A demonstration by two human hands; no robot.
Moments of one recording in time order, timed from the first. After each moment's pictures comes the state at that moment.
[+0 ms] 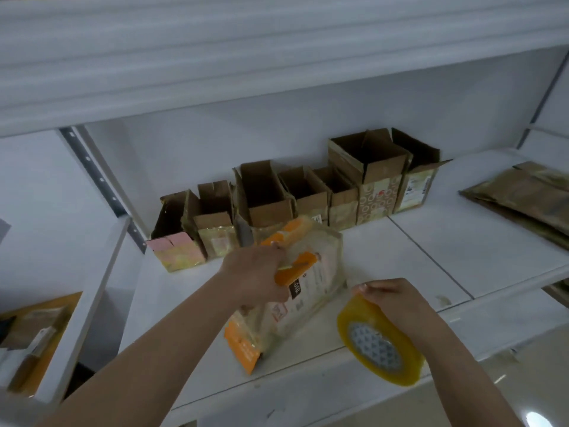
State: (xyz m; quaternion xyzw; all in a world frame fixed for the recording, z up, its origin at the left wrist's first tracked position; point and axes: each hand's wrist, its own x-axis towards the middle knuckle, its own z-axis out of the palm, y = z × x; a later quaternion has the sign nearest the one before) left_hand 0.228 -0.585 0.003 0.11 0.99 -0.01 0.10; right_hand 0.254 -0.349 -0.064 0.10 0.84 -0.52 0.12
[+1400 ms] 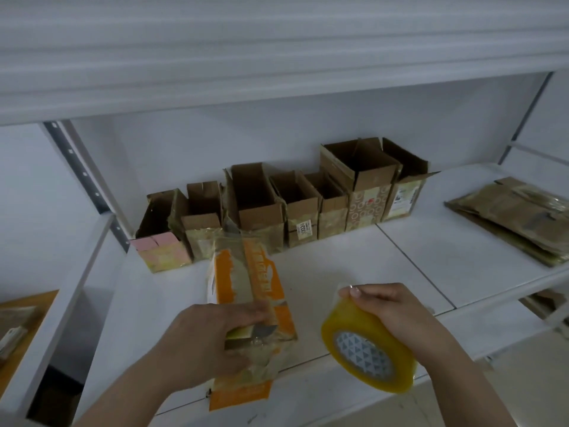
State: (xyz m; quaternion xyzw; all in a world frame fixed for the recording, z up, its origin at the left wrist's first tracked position) left_hand 0.293 -0.637 -0.032 0.21 0.96 0.16 0.10; right_hand 0.267 -0.344 -0.036 0.06 0.80 -0.59 0.13
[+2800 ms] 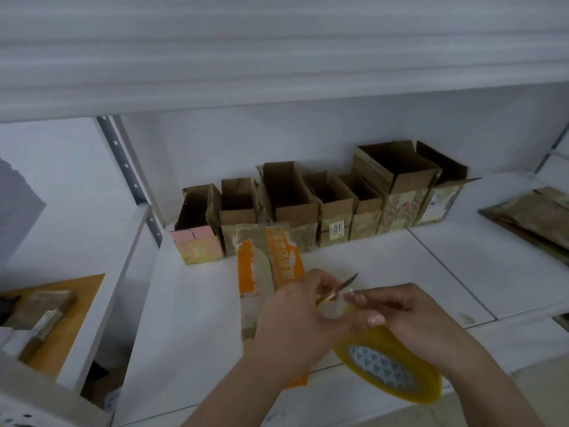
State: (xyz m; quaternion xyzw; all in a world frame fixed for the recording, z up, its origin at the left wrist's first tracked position) left_hand 0.303 -0.580 -0.011 0.05 0.91 0.41 0.00; right_hand 0.286 -0.403 -0.006 -0.05 0.86 -0.48 0.15
